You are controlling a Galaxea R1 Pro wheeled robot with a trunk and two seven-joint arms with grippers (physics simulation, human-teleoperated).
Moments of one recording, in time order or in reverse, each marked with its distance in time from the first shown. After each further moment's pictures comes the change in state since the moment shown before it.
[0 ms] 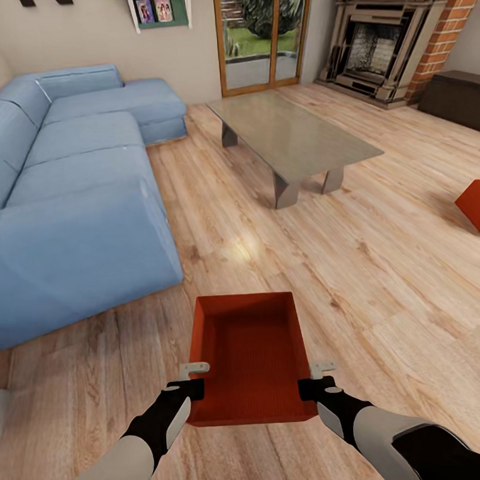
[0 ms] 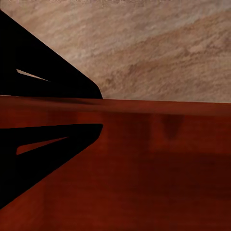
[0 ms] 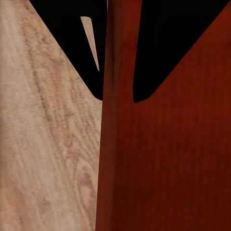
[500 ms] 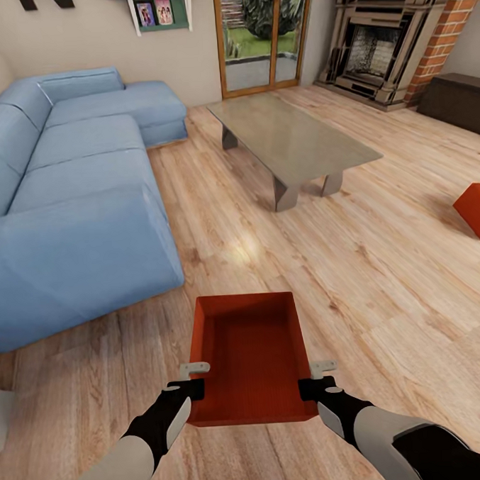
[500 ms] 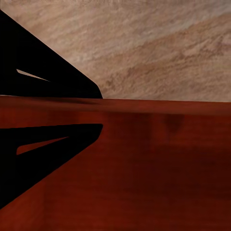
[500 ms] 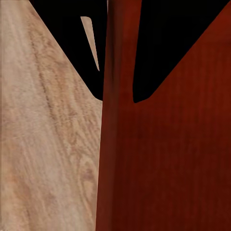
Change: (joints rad) left arm 0.000 -0.001 -0.002 0.000 -0.002 0.000 0.000; right arm 0.000 -0.003 -0.002 -0.001 0.002 0.000 0.003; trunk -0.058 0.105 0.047
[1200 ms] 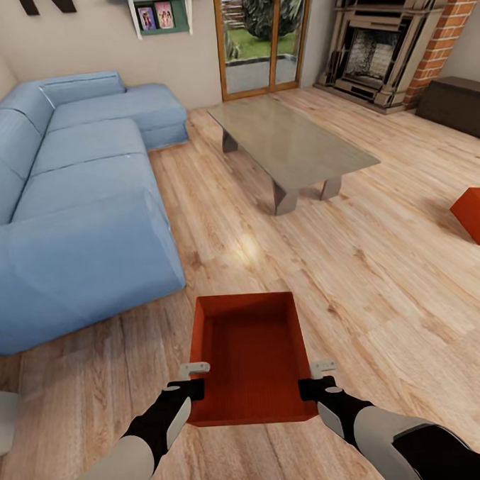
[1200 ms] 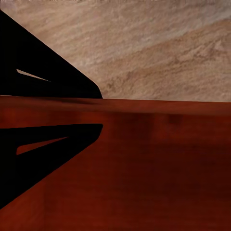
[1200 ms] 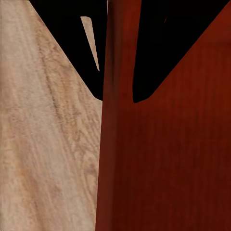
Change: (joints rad) left arm 0.000 0.001 -0.001 0.000 0.003 0.000 0.000; right arm 0.000 0.001 -0.004 -0.001 0.006 0.002 -0.003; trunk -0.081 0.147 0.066
